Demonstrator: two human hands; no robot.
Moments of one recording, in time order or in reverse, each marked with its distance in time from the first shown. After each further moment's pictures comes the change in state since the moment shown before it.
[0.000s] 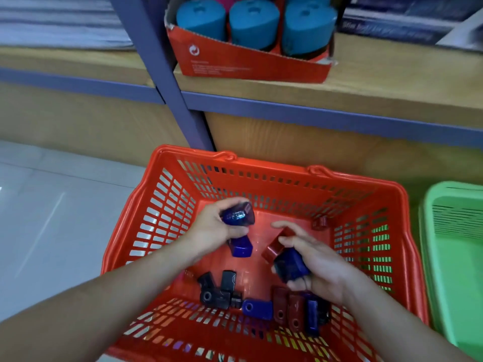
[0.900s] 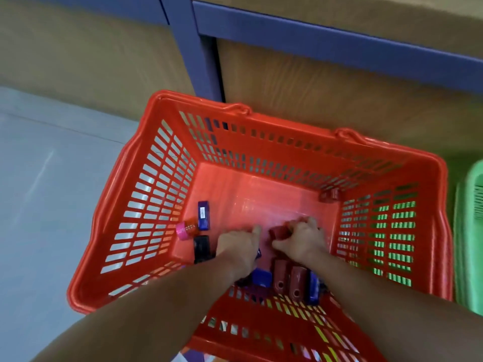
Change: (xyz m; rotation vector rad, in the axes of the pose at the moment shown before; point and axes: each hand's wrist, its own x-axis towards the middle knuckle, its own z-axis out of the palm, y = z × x) left_hand -0.019 -0.088 0.070 1.341 -0.300 -0.136; right_hand 0.094 0.074 -0.018 -1.221 0.478 0.108
